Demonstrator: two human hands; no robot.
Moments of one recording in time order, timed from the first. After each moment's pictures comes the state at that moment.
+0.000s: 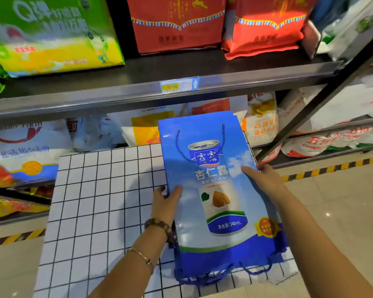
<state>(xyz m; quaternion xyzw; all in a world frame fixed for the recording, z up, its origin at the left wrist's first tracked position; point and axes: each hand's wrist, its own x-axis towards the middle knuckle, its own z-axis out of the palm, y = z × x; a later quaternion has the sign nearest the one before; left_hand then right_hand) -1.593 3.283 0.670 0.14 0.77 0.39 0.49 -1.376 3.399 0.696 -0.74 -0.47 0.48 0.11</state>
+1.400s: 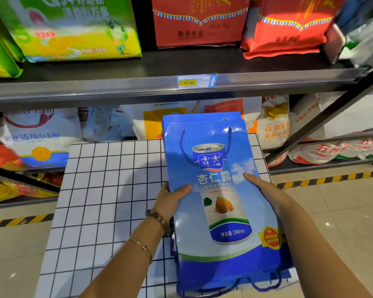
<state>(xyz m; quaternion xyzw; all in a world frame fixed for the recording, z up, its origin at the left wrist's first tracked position) -1.612 3.277 0.679 0.11 0.62 0.48 0.62 -1.379 3.390 0.681 -0.66 -0.35 0.67 0.05</state>
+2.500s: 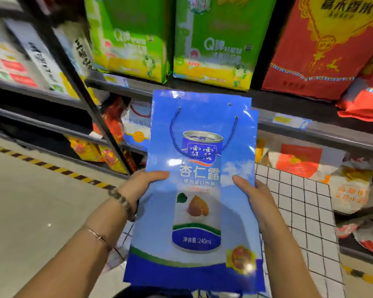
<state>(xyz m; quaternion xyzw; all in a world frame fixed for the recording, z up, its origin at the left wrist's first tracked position) -1.754 3.121 0.792 0.04 0.63 0.60 0.50 -1.554 3.278 0.781 -0.44 -0.50 0.72 0.19</state>
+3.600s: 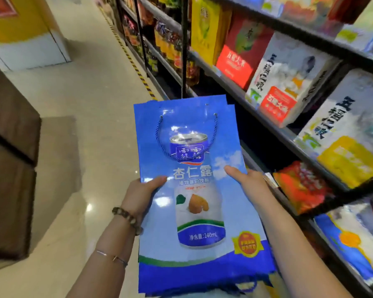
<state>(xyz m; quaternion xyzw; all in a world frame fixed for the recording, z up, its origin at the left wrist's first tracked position) -2.157 2.608 0.791 -0.26 0.62 0.73 0.11 -2.183 2.845 0.790 -0.18 -0.72 0.67 -0.09</state>
